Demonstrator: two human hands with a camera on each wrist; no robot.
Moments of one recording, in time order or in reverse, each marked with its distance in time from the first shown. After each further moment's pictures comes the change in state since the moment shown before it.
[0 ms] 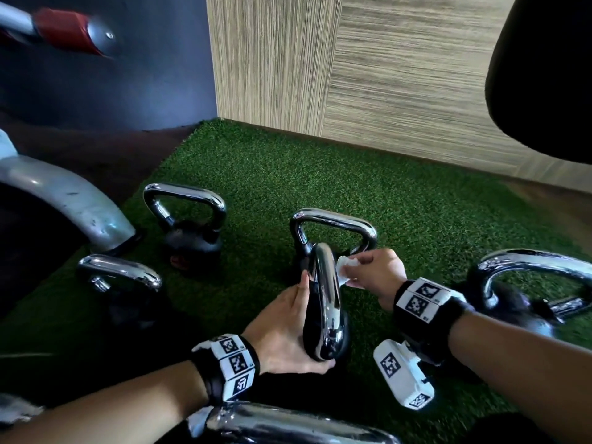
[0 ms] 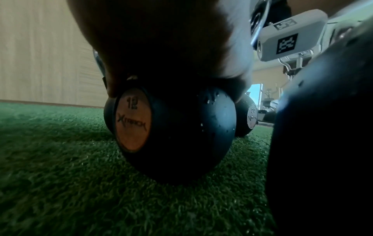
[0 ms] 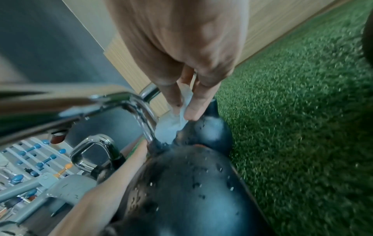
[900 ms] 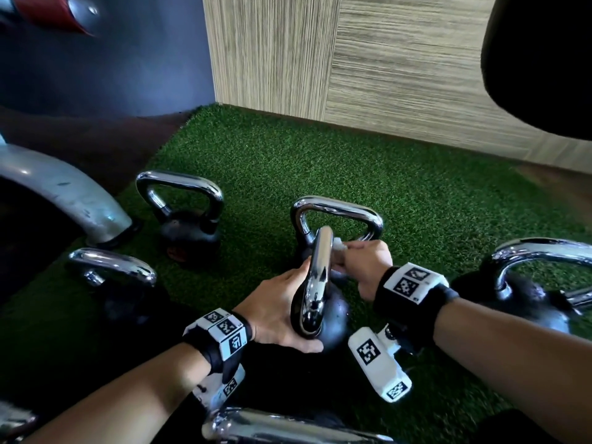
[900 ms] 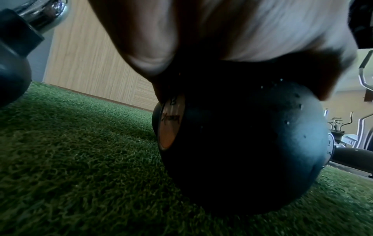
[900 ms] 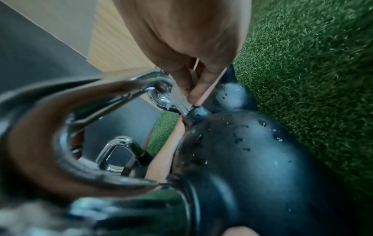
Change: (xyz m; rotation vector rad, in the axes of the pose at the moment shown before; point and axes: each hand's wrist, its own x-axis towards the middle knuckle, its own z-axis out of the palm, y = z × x) left_hand 0.014 -0.033 -0.021 -0.288 0.014 0.051; right_hand 0.008 -0.007 0.036 0.339 -0.025 0.157
